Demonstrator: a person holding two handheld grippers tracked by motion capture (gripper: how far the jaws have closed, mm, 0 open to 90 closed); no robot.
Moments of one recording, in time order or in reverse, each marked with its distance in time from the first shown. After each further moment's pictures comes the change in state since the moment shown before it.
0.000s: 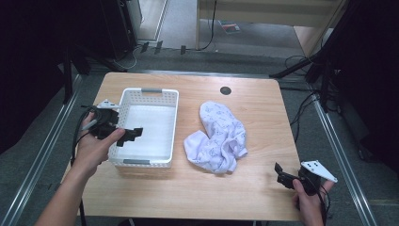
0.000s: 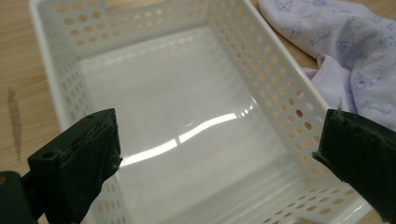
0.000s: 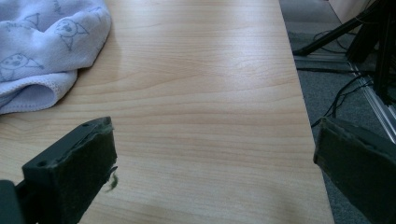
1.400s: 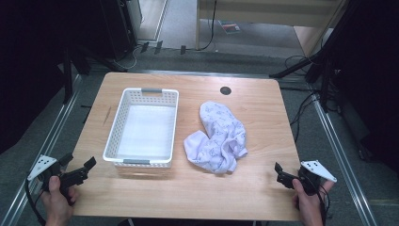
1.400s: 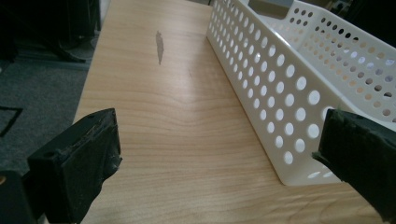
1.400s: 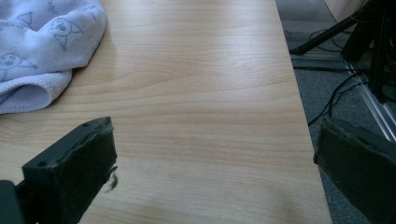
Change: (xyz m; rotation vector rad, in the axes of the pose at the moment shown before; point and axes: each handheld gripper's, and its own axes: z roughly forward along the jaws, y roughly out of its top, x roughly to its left) left arm 0.089 -0.186 -0.019 -0.451 0.103 -0.231; right arm 0.001 0.000 0.001 0.005 -0.018 0.004
